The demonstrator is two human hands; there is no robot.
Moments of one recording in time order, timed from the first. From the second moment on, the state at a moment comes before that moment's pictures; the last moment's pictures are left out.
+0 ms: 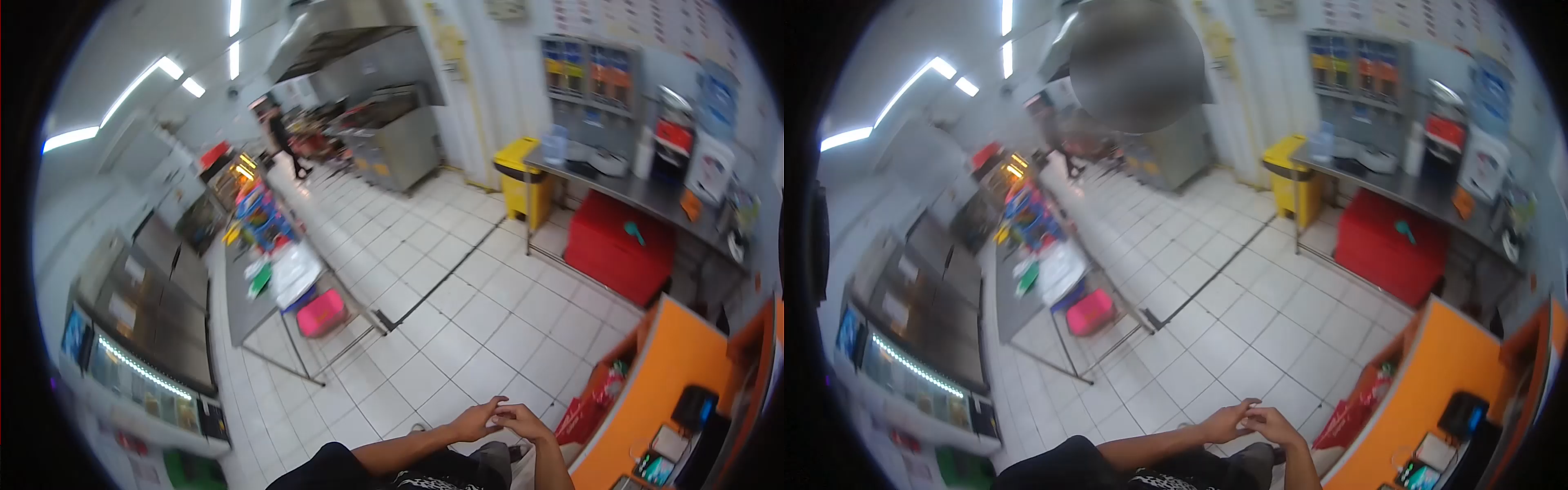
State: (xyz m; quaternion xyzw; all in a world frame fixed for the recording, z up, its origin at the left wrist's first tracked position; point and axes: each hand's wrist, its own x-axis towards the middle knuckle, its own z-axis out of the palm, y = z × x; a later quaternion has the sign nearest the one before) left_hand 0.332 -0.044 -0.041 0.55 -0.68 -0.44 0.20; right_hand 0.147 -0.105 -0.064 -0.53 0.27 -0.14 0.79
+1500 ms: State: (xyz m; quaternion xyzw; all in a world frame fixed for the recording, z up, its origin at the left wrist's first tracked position) left_hand 0.609 0.492 -0.307 0.57 0.68 -0.15 0.43; right_hand 1.094 0.286 -0.151 -0.88 -0.23 0.26 0.33
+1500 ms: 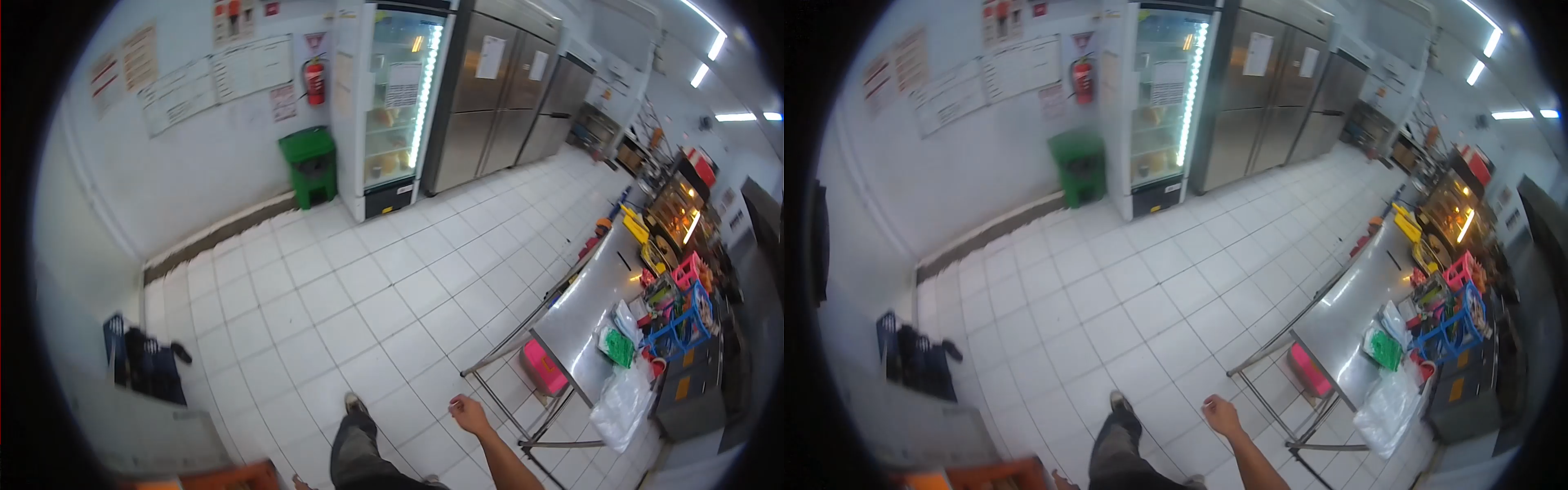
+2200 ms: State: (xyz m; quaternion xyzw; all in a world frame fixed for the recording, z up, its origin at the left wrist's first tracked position) left_hand 1.337 1.020 -0.103 0.88 0.35 0.14 0.27; right_hand 1.369 0.922 -0.064 -0.26 0.05 0.57 0.78
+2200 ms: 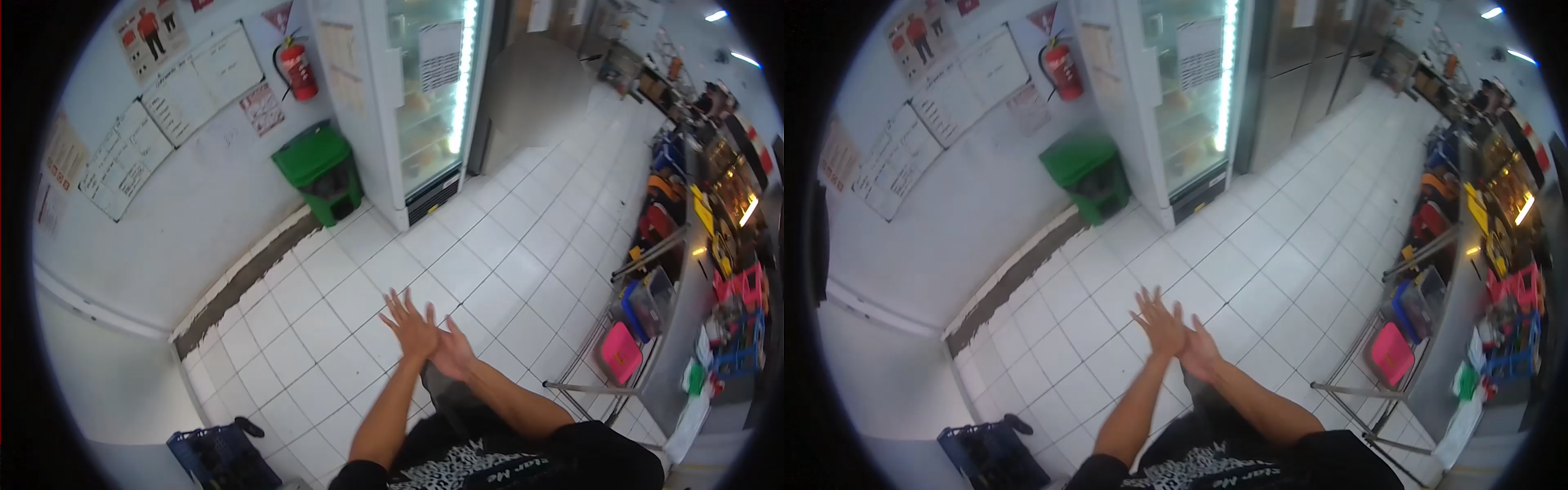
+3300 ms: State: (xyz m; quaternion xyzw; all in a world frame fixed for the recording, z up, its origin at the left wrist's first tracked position) left_hand 1.761 1.794 -0.347 0.79 0.41 -0.21 0.40; right_hand 1.817 1.498 -0.187 -0.87 -0.04 0.35 0.35
